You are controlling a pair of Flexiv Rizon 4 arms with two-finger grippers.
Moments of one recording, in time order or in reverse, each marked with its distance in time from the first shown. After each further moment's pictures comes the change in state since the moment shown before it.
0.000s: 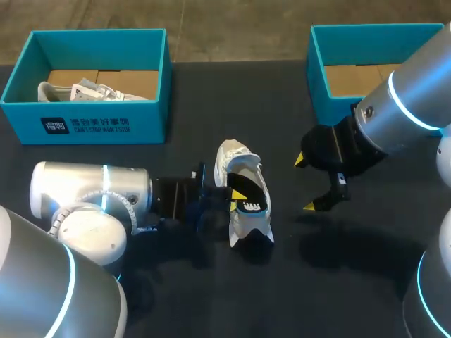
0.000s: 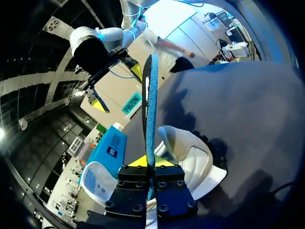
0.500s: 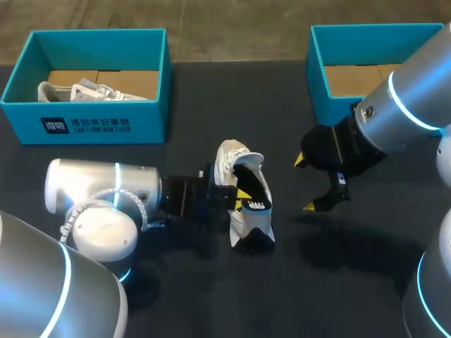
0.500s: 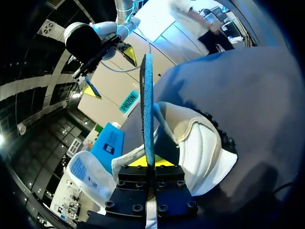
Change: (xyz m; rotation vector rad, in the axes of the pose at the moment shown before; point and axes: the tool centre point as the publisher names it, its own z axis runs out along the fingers) left arm 0.003 0.029 0.020 -0.013 0.019 0.035; right arm 0.000 0.000 0.000 0.000 0.000 0.000
